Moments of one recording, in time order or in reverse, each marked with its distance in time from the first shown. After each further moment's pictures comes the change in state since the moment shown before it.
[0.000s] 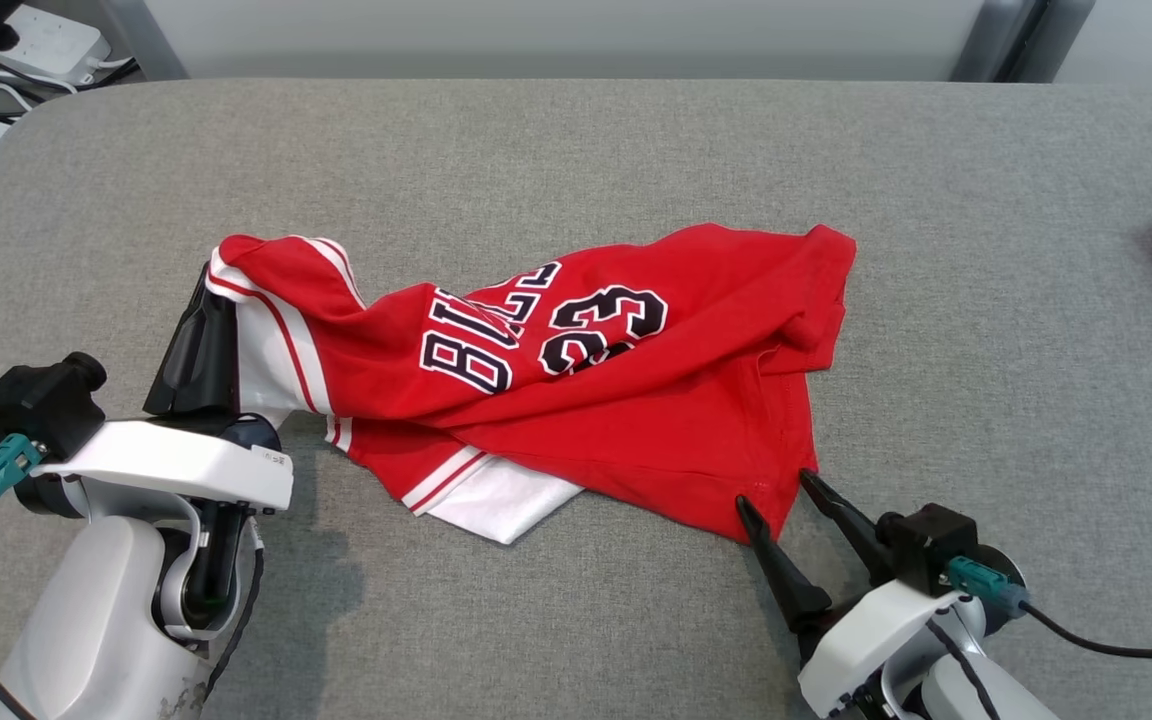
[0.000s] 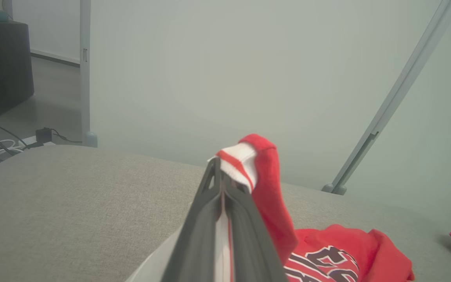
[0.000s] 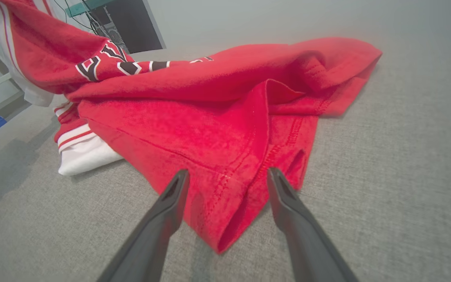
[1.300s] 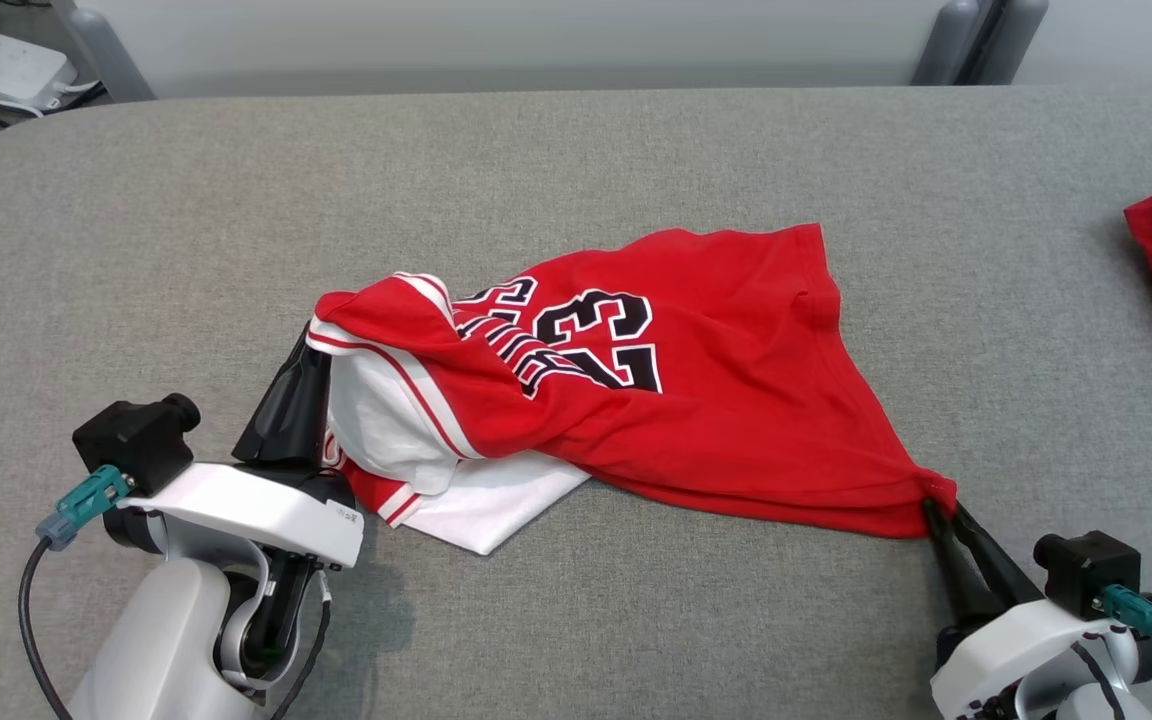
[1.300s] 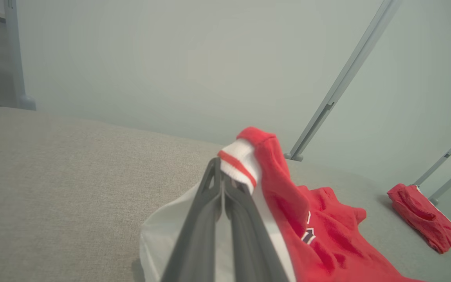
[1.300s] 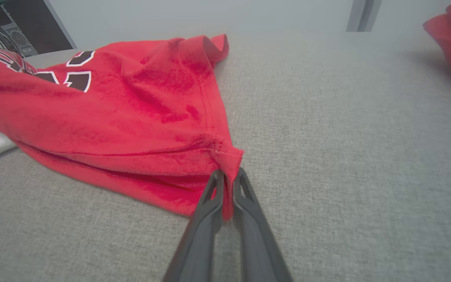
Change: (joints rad) left arm 0.063 -0.047 -0.063 -0.028 -0.013 -0.044 0.053; right arm 0.126 -0.073 -0.255 -0.022 -0.070 0.000 0.005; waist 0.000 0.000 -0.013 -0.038
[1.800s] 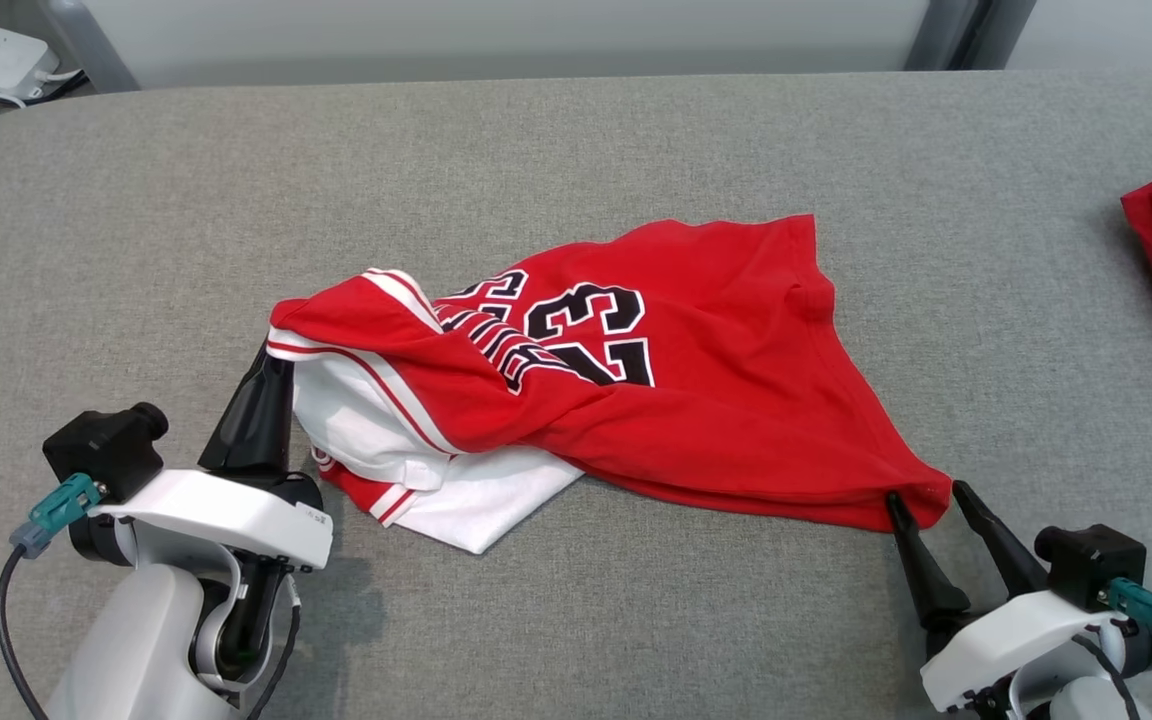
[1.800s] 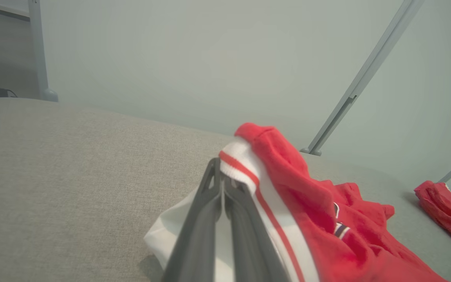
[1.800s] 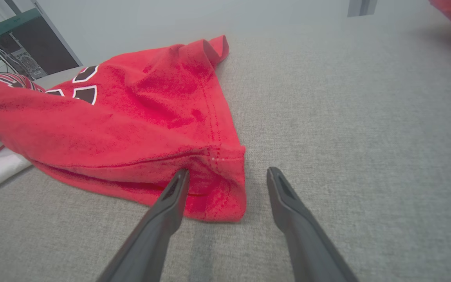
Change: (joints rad) left arm -0.001 0.023 0.020 0.047 0.004 0.009 -0.021; right arm -0.004 0.006 0.034 -0.022 0.108 0.000 -0.002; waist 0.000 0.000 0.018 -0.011
